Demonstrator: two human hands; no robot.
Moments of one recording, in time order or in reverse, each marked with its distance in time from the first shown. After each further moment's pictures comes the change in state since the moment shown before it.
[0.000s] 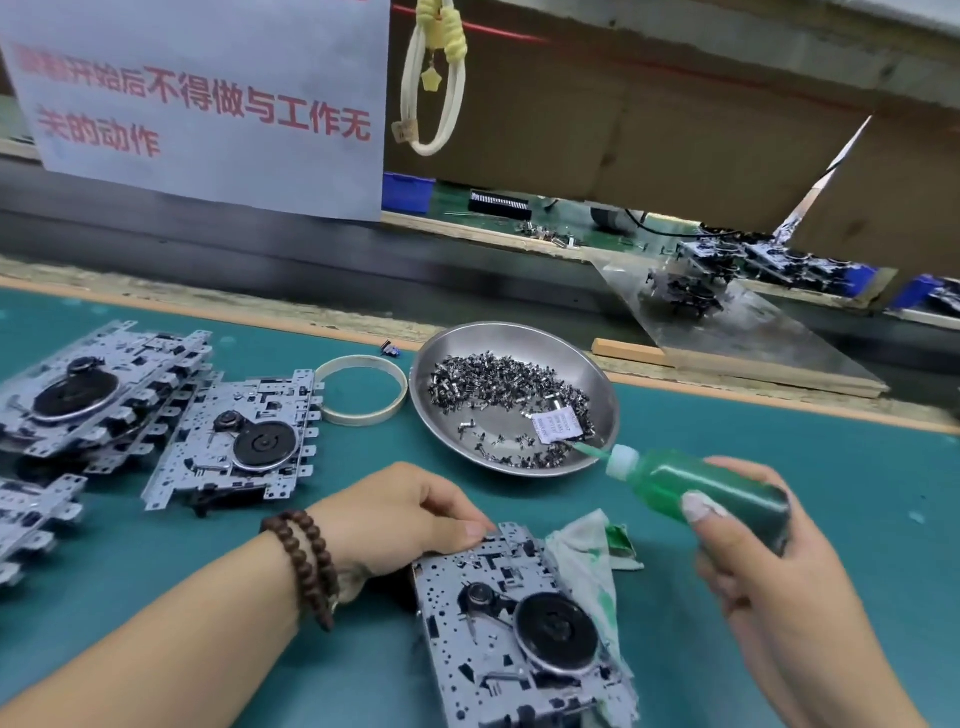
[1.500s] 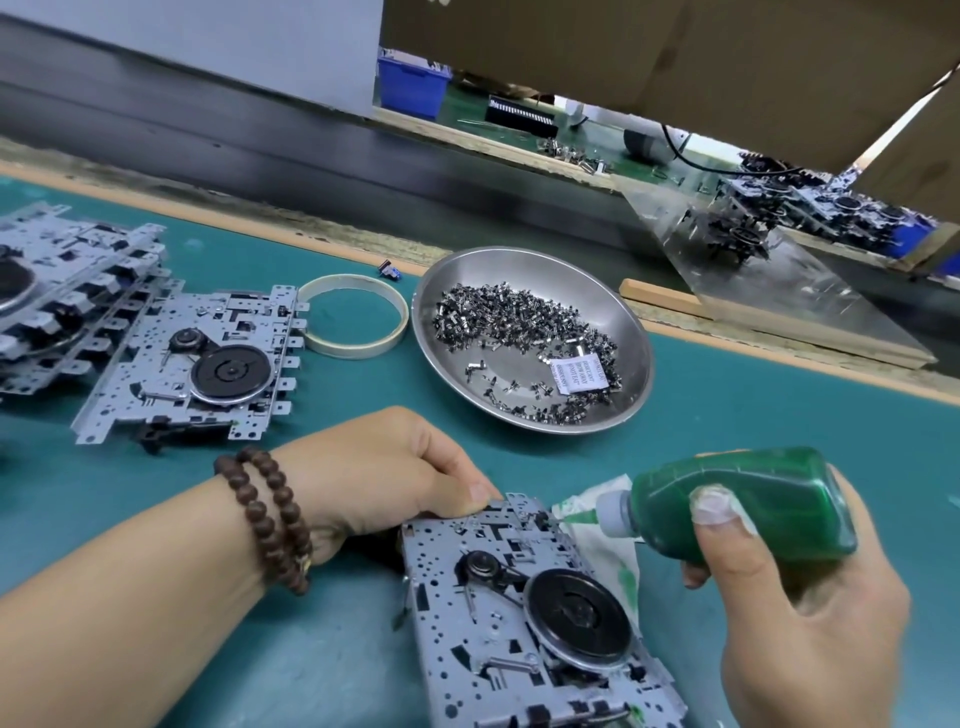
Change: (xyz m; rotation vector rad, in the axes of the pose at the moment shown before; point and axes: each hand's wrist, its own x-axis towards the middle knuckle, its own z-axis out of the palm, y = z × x) left_hand 0.003 0.003 -0.003 -0.099 -0.073 -0.126; right_hand -0.016 0.014 0.035 -0.388 0.190 -0.388
